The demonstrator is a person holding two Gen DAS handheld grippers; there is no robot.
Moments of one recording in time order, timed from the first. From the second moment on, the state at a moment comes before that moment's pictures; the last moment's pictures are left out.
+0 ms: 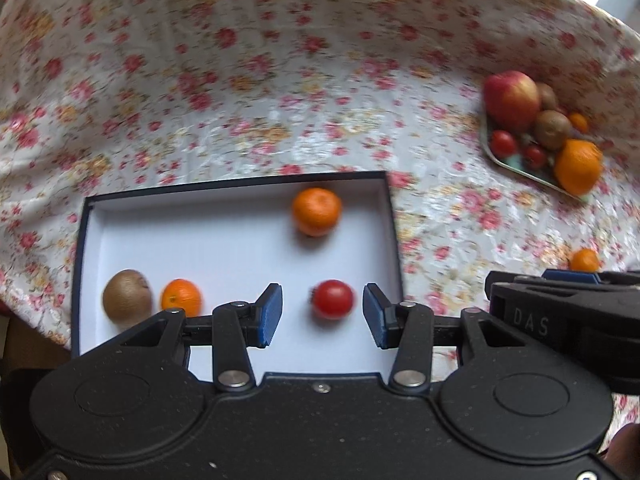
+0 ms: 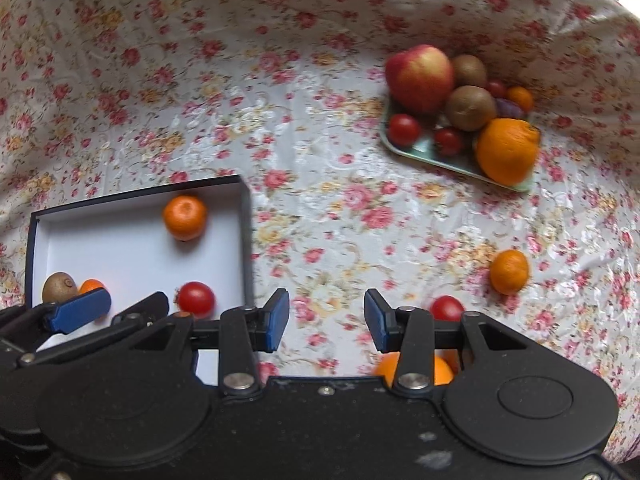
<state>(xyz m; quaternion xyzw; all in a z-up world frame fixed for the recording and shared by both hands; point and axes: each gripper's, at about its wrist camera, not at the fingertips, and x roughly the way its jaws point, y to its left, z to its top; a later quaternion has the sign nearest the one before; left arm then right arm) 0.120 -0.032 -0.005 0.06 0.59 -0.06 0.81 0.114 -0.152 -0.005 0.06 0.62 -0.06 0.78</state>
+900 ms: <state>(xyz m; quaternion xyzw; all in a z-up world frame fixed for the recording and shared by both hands) 0.061 -0.172 -0.030 0.16 0.60 -0.19 0.76 0.016 -0.336 -0.045 0.16 0.64 -0.22 0.72</state>
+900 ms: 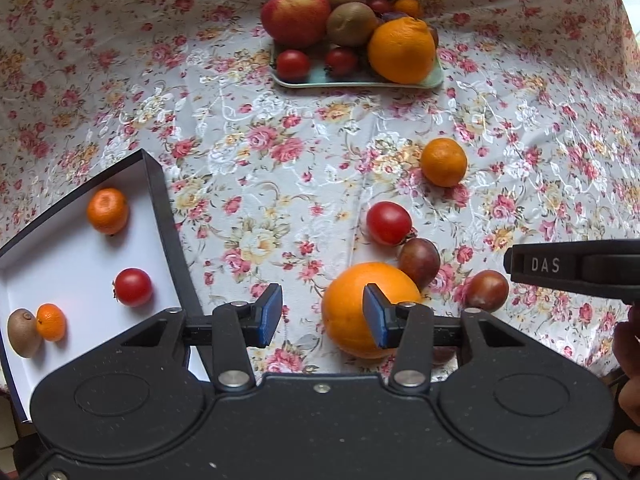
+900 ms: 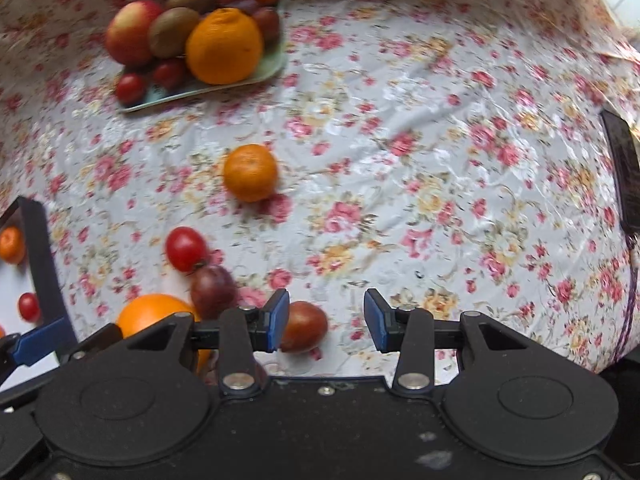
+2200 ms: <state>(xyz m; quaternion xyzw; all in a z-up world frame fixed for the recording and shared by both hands) 0.059 -0.178 -0.029 0.13 0.61 -0.23 0.75 0.019 -0.325 -0.093 0.23 0.66 -0.21 0.68</state>
